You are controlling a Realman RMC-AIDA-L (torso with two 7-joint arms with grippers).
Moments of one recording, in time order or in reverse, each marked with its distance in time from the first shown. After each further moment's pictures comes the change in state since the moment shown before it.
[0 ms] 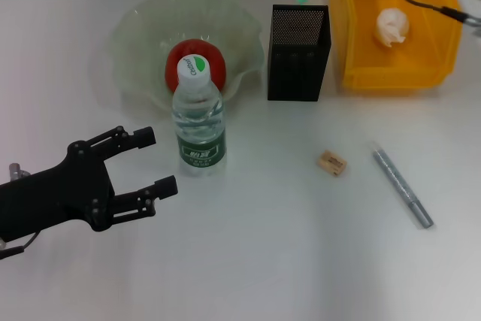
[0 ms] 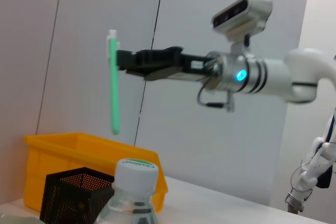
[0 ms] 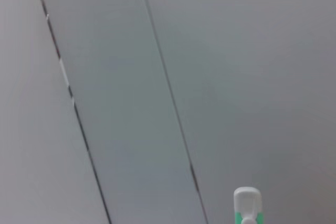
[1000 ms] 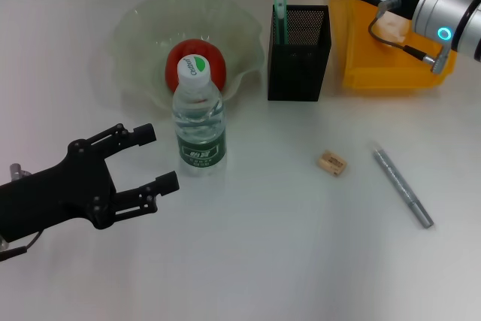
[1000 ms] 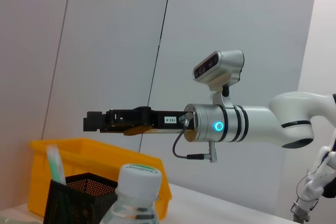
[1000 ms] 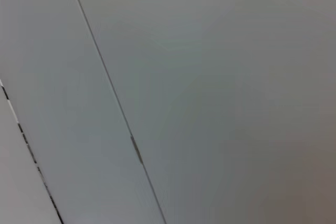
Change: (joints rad) left arm 0.007 -0.016 -0.023 0.000 0.002 0.004 -0.001; right arm 0.146 0.000 0.056 0.461 0.168 0.098 -0.326
